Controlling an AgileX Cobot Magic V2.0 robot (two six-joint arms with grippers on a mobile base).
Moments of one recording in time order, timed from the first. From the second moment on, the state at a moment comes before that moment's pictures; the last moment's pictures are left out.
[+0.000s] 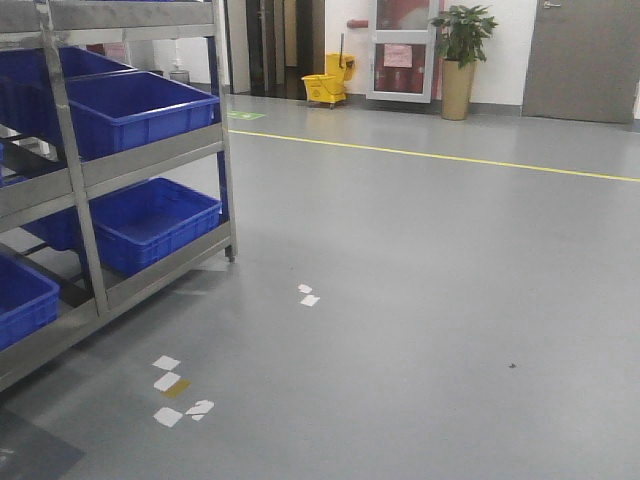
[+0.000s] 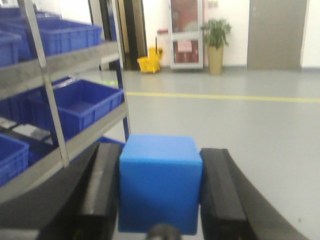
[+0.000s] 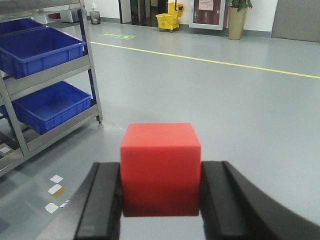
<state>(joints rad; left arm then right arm) -0.15 0.65 -0.48 0.07 -0.15 -0.02 0.07 0.36 -0.41 0.05 0.20 0.05</state>
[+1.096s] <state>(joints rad) -0.15 0.43 -0.42 -0.07 0.01 -0.02 0.07 0.36 -0.41 0.05 0.20 0.05</state>
